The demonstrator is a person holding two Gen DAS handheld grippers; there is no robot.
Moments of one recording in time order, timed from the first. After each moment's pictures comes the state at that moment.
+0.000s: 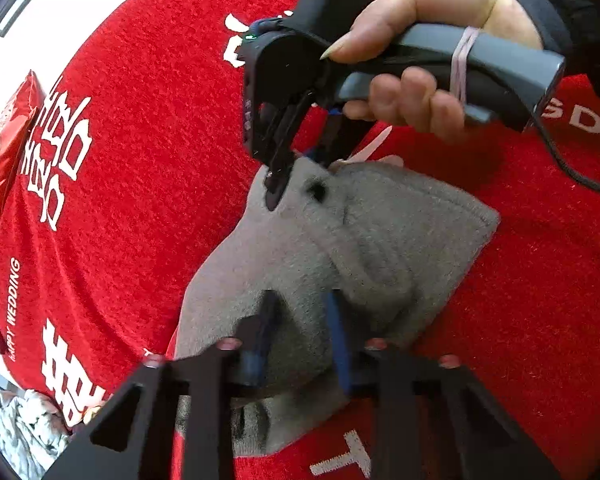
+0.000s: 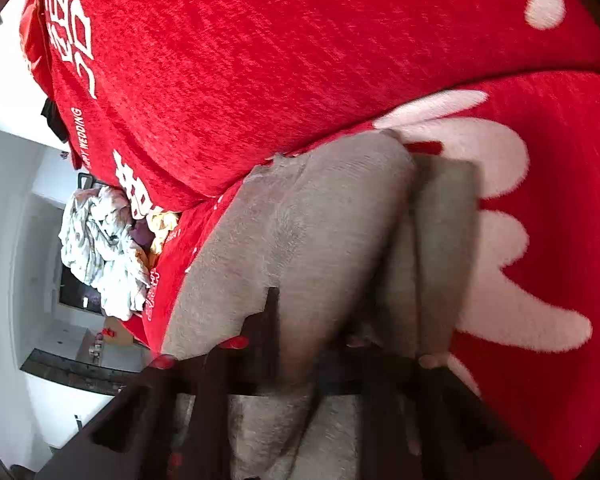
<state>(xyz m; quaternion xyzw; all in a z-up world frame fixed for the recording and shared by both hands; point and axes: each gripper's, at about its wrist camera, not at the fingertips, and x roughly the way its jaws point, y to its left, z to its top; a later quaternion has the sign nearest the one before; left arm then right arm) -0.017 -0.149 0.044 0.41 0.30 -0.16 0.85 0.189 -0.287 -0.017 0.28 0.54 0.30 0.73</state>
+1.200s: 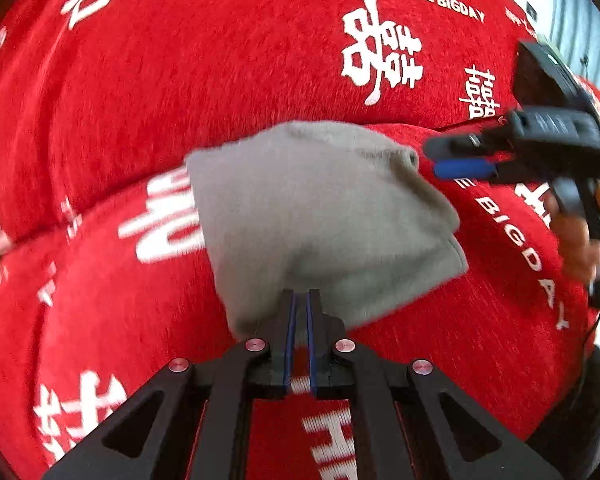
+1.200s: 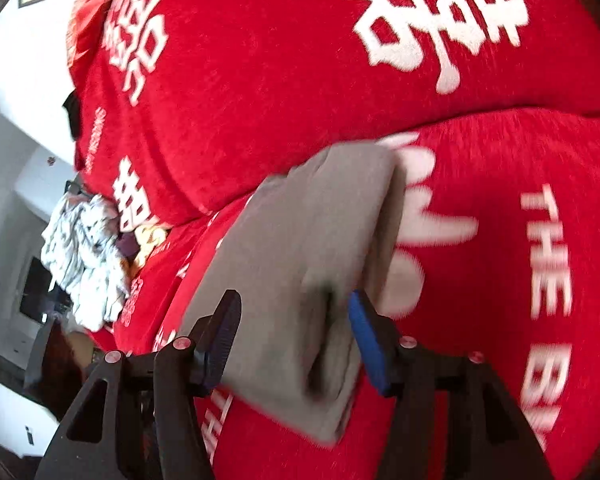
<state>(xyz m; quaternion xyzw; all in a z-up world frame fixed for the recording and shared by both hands) 0.001 -0.041 0.085 0.08 0.47 -0.20 0.86 0.073 -0.317 0.047 0.24 0.47 0.24 0.81</state>
